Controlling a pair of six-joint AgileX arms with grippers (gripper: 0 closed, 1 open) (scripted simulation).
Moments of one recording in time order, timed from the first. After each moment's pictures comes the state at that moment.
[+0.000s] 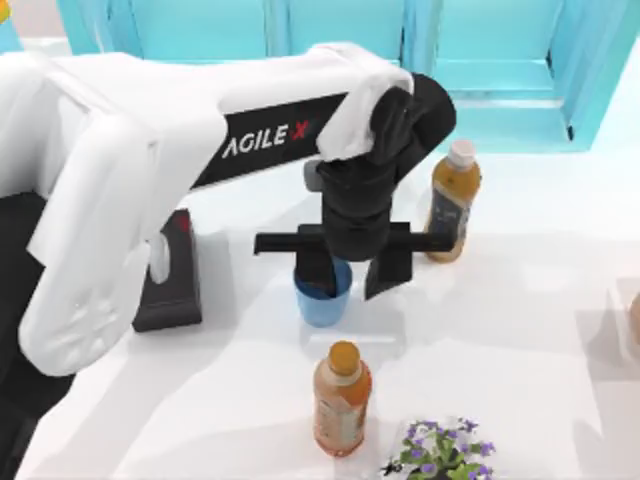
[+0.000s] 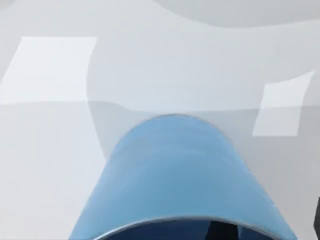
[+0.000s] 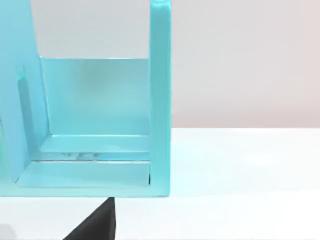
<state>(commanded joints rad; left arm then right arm) -0.74 2.32 1.85 -1.10 0.00 -0.71 0.00 0.00 0.00 0.00 0.00 0.00</state>
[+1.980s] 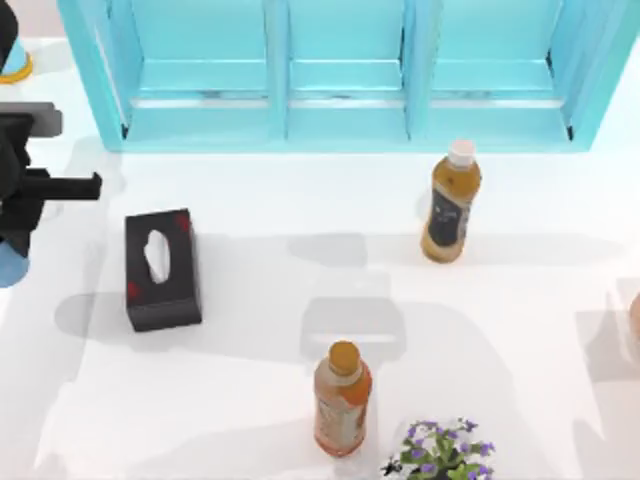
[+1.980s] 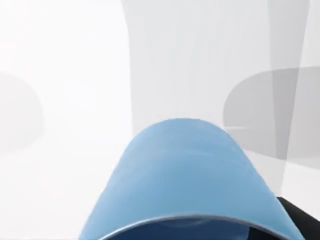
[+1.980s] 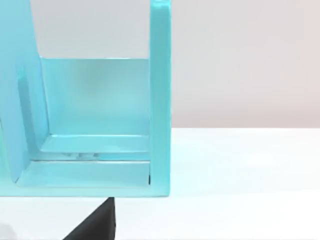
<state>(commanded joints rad) -0.04 1.84 1.40 -1.14 0.00 -0.01 0.00 0.00 0.00 0.00 0.00 0.00</state>
